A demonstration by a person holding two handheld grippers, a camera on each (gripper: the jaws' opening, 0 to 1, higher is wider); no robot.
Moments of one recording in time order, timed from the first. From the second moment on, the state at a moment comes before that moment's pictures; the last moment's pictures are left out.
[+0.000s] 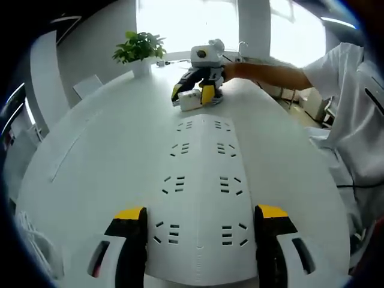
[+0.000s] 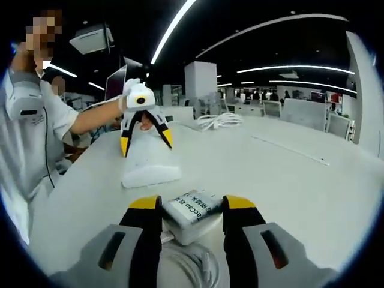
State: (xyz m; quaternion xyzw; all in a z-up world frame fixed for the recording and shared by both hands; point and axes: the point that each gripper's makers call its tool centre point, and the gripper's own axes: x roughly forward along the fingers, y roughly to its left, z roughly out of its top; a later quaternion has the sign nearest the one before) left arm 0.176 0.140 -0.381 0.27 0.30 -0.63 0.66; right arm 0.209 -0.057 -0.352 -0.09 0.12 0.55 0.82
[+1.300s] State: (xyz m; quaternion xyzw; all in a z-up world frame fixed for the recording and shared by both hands) left arm 0.178 0.138 -0.381 0.27 0.29 -0.63 0.67; right arm 0.231 -0.070 -0.353 -0.07 0.15 0.16 0.97
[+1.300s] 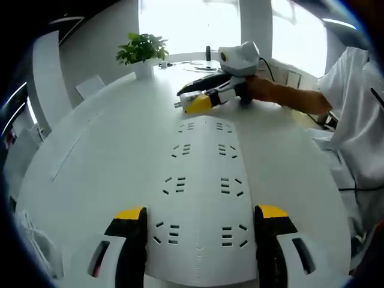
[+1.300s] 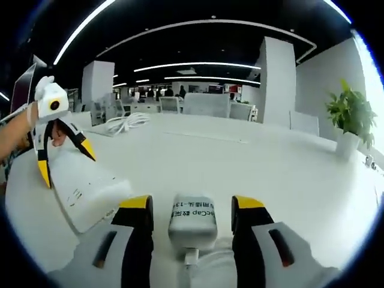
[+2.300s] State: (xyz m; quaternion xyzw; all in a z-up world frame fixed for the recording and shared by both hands) left arm 0.177 0.137 -0.380 0.26 0.28 -0.63 0.68; right arm 0.235 -0.075 -0.366 -0.10 0.16 0.15 0.97
